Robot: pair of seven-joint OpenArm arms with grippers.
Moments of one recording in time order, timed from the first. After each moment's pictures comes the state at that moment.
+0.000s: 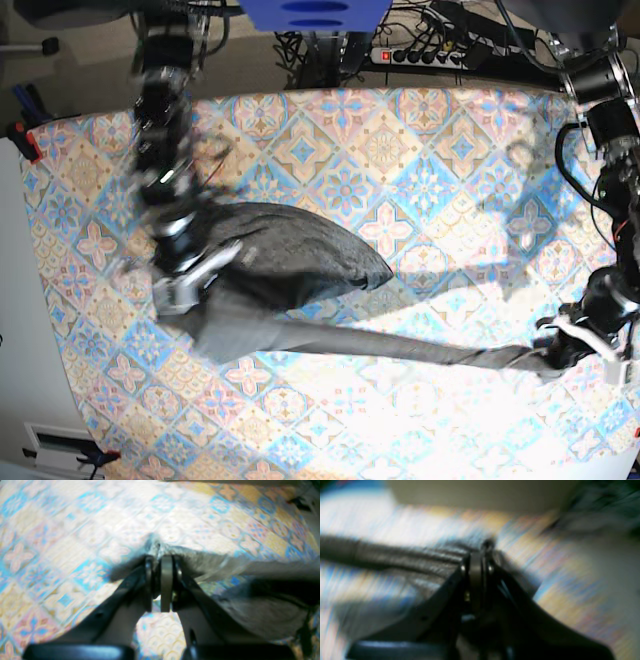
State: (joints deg) left arm -14.9 -36.3 -16.2 104.6 -48.7 -0.9 63.7; right arm -3.9 4.2 -1.4 108.2 2.6 9.5 -32.4
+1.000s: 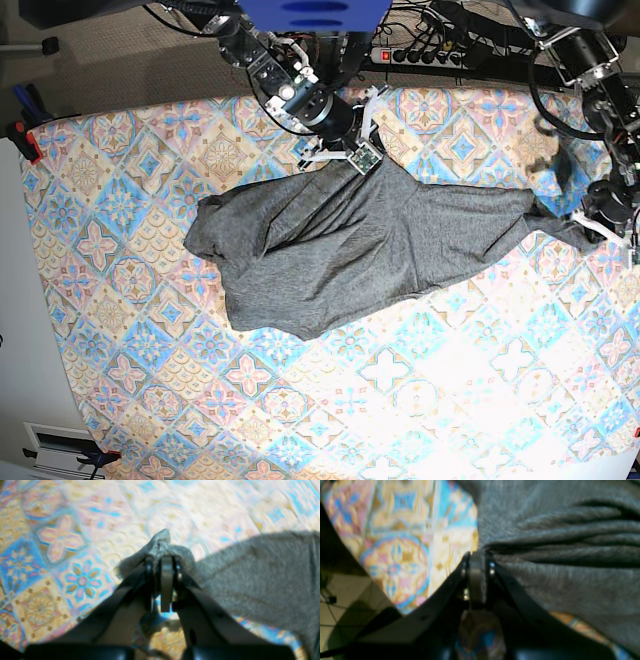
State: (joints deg) left arm 5.2 -25.0 -35.8 99.4 -24.6 -13.4 63.2; right arm -12.3 6.0 -41.1 95.0 2.4 8.8 -31.2
